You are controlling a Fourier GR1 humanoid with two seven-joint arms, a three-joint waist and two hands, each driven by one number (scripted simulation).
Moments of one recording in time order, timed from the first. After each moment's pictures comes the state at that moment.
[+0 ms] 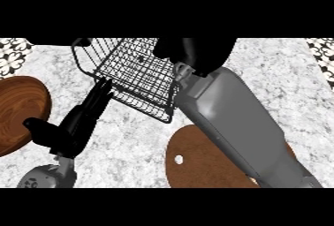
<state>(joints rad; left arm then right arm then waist) -0.14 0.25 -0.22 -1.68 0.26 0.08 0.20 -1.12 -0.01 0.29 -1.36 1.22 -0.03 1.24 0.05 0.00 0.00</state>
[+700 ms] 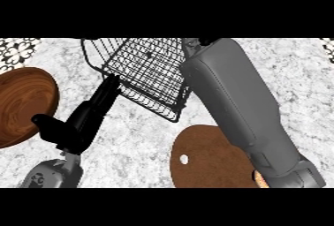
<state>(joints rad) -0.19 0.24 -0.24 -1.67 0.25 0.06 0.21 -1.21 -0.01 0.13 -1.08 1.11 -0.30 1.14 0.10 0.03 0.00</state>
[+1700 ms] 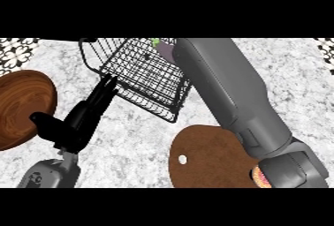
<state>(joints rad) -0.18 0.24 -0.22 -1.66 0.25 0.05 0.21 -1.37 -0.01 0.08 -0.71 1.10 -0.93 1.06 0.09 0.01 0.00</state>
